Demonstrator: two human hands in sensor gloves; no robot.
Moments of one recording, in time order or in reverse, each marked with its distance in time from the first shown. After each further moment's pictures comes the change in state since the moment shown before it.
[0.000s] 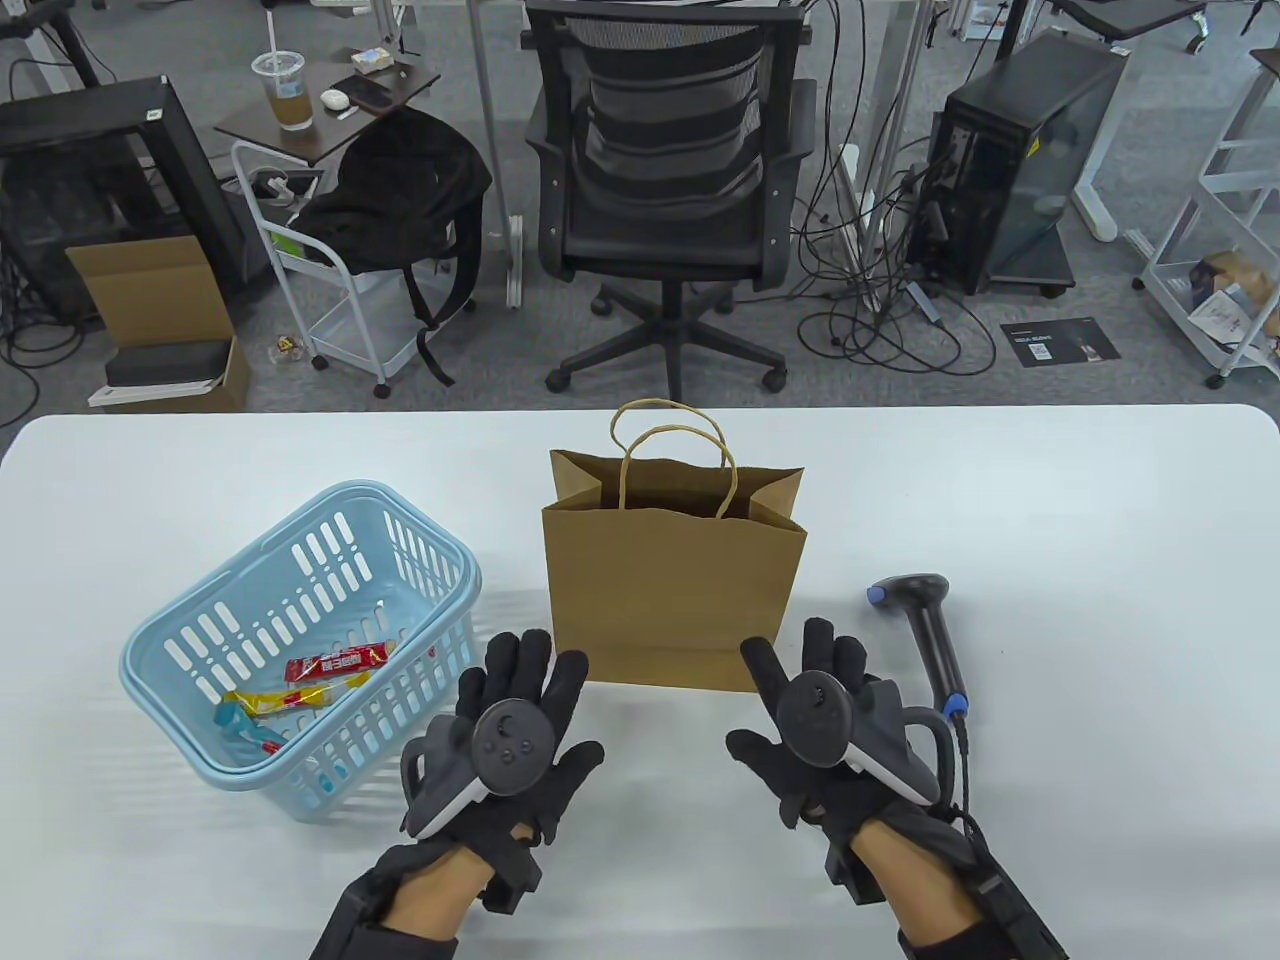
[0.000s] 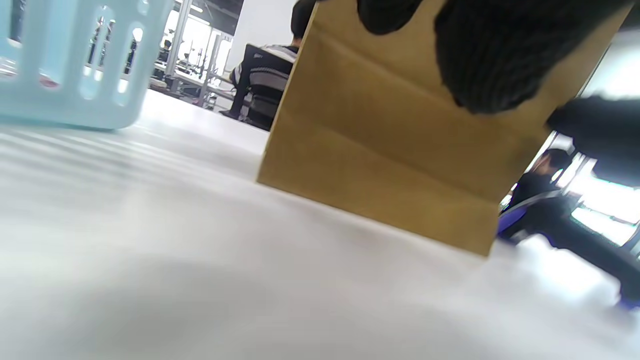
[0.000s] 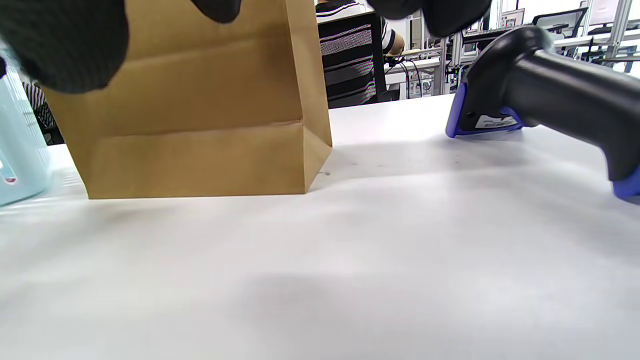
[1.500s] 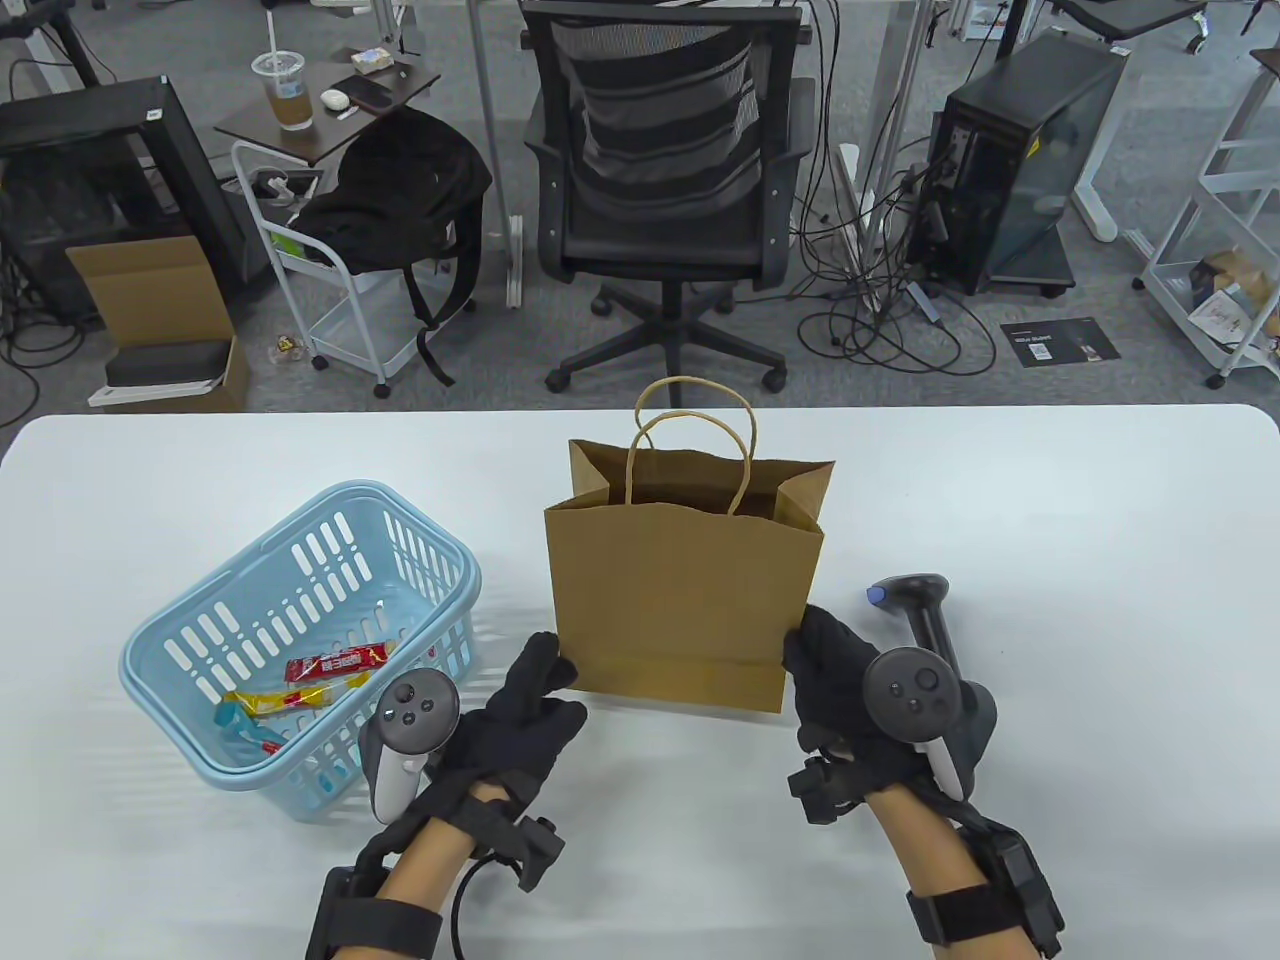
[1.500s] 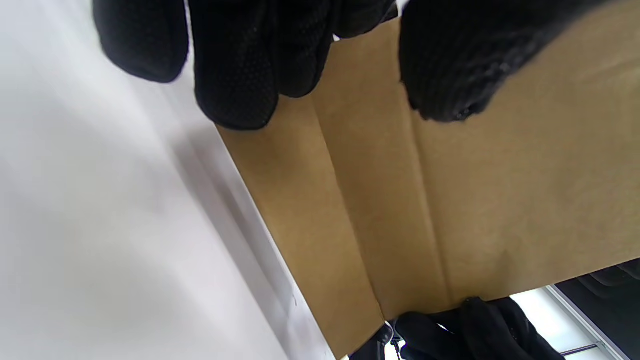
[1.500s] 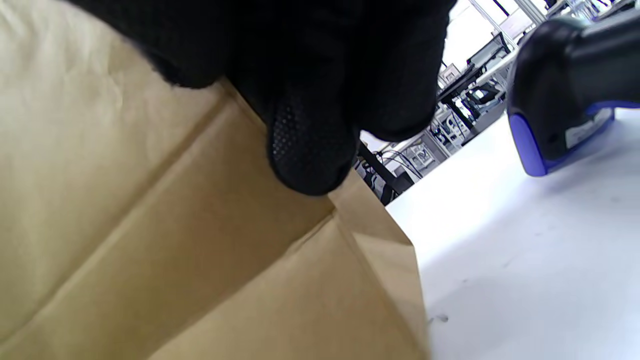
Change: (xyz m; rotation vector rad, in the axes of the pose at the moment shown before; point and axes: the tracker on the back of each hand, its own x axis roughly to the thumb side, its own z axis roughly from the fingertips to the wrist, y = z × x) left_hand -0.044 -0.019 -0.018 -0.018 -0.017 0.913; right_hand -0.044 -0.009 -0.021 -0.431 0.038 -0.570
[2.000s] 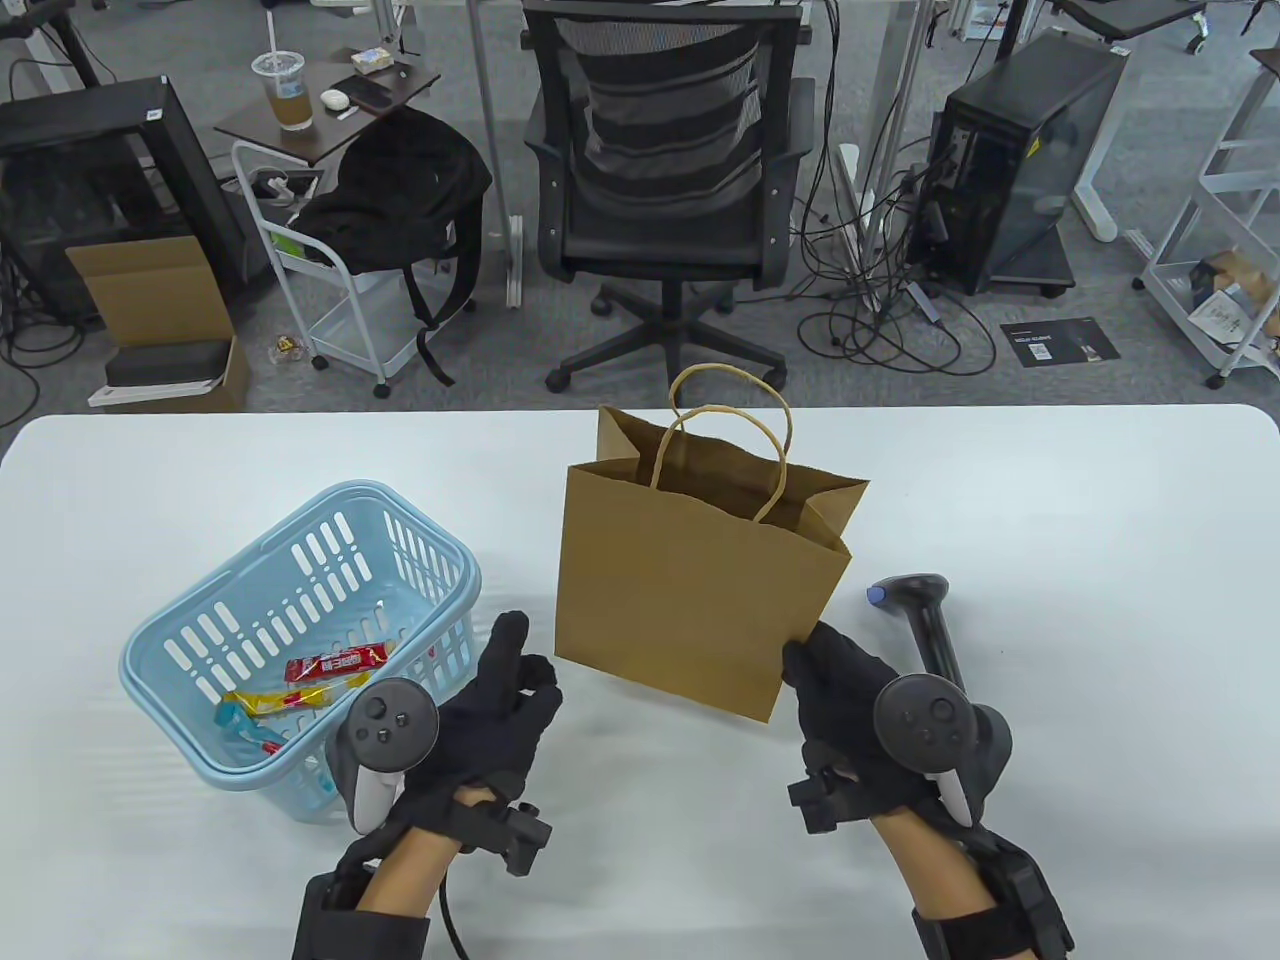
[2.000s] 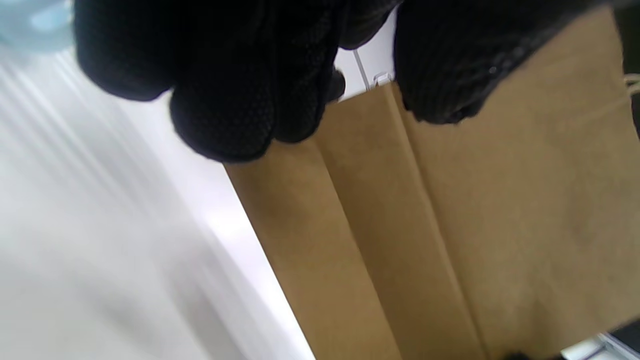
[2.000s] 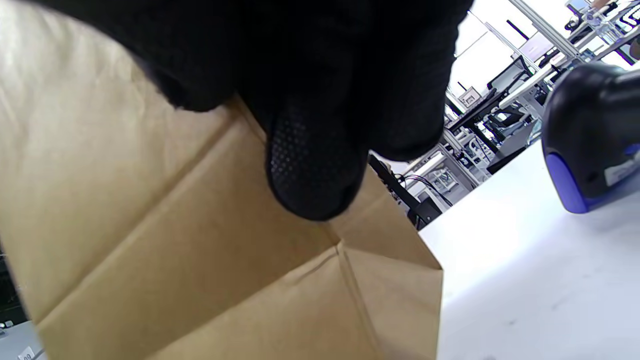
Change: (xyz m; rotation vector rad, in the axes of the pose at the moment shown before) left_hand 0.026 0.019 0.015 0.159 -0.114 -0.159; right_hand 0.016 -0.016 0.016 -0.080 -0.071 -0.010
